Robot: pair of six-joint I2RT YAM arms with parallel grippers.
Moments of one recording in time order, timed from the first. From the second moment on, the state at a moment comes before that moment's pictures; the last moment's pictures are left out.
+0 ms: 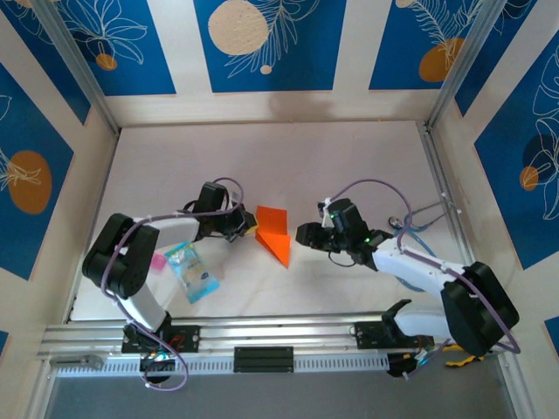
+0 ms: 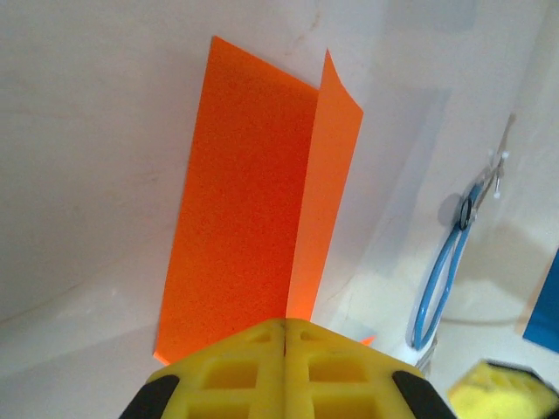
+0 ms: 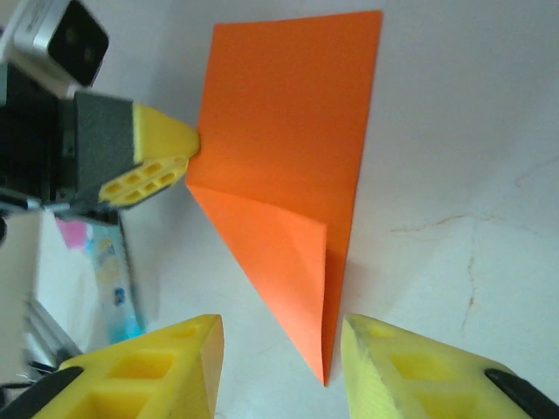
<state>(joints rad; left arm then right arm) -0.43 1.67 0.76 0.07 0.57 -1.02 0.65 1.22 0.57 -0.08 -0.25 0.74</state>
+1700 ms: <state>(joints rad) -0.48 1.47 0.69 0.00 0.37 -1.15 1.11 1.71 0.74 0.14 0.48 0.13</state>
